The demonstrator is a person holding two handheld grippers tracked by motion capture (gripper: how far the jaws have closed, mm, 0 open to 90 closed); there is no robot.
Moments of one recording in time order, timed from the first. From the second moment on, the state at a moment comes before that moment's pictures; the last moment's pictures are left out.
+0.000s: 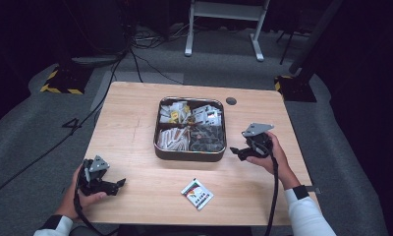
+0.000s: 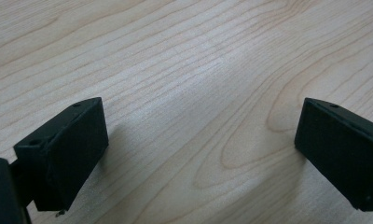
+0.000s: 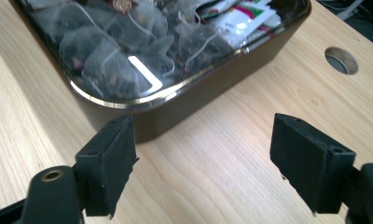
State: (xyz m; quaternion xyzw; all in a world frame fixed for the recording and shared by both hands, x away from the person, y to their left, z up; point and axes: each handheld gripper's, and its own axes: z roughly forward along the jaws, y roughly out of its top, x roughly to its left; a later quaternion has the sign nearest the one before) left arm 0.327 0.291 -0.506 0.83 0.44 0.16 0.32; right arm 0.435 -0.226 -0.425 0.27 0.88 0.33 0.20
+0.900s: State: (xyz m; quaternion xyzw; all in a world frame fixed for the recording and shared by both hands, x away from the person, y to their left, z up) left arm 0.327 0.291 -0.506 0.83 0.44 0.16 0.32; right arm 0.407 -0.262 -0.451 0.29 0.88 0.30 0.21
